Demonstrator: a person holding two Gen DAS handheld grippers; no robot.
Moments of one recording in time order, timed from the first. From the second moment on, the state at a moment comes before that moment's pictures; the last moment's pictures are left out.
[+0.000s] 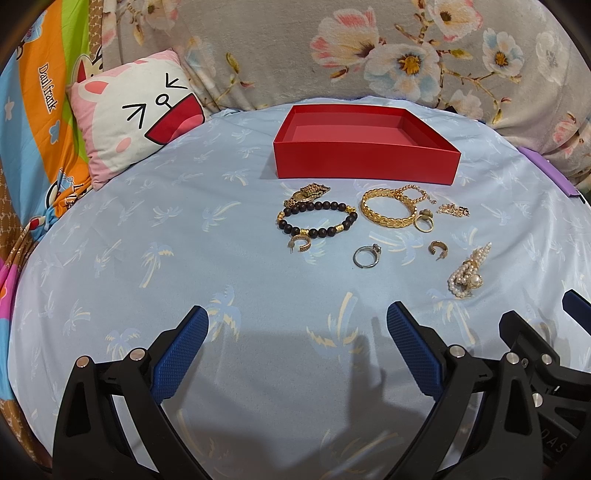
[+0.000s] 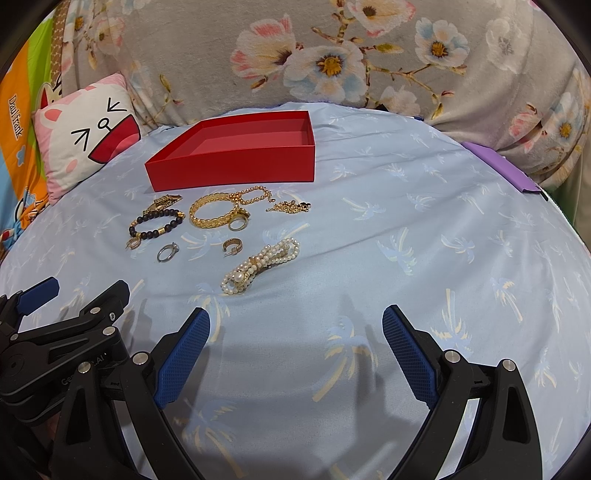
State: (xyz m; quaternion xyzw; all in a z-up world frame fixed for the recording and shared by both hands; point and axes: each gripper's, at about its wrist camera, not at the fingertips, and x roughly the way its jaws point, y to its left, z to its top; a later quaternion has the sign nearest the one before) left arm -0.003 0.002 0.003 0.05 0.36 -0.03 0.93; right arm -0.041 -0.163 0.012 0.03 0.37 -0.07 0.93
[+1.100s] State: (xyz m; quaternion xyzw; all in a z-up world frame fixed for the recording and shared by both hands) left arm 0.033 0.055 0.018 0.00 0.38 -0.01 0.93; right arm 0.030 -0.163 -0.002 0.10 0.44 -0.05 0.89
